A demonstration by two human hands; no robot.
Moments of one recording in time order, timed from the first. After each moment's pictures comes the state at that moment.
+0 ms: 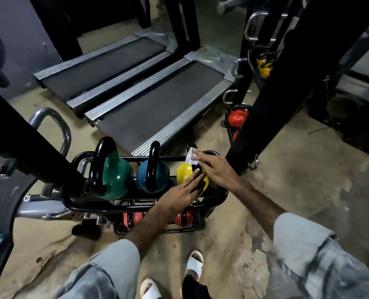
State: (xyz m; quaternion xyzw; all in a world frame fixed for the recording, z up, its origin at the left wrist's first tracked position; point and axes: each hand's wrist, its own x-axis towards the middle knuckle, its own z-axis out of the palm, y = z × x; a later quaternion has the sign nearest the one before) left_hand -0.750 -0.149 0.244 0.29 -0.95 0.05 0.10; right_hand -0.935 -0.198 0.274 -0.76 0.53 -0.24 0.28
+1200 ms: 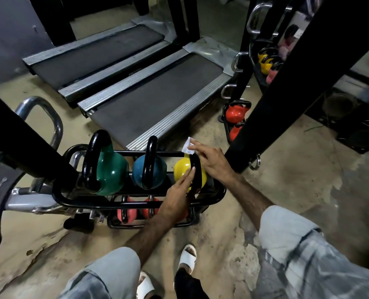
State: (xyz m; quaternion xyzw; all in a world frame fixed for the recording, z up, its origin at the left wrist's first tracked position) left_hand -0.766 -0.139 0.209 0.50 -0.76 -0.31 0.28; right_hand -0.926 -0.221 0.266 -0.76 0.53 -0.28 0.24
